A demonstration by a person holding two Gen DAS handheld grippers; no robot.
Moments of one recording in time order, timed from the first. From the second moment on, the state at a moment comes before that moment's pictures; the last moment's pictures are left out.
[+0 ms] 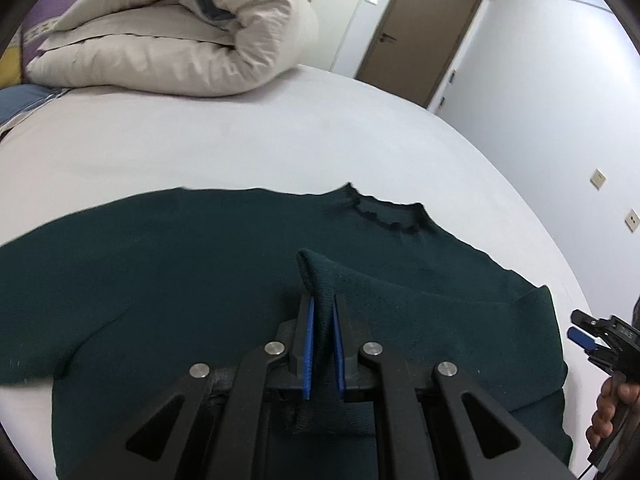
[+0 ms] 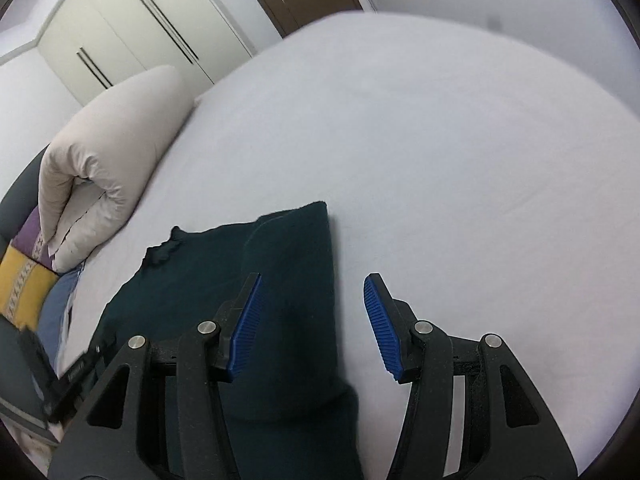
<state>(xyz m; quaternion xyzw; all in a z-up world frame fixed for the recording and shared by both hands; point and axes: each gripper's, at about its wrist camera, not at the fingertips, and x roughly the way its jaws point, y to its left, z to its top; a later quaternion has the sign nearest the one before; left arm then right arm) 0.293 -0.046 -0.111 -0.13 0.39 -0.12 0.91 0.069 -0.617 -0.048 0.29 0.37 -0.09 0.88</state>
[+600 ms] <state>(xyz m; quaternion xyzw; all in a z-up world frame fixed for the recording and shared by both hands) 0.294 -0.030 -0.142 -0.15 0.40 -0.11 0.90 0.082 -0.696 -0.086 0.22 0.42 -0.16 0.87</state>
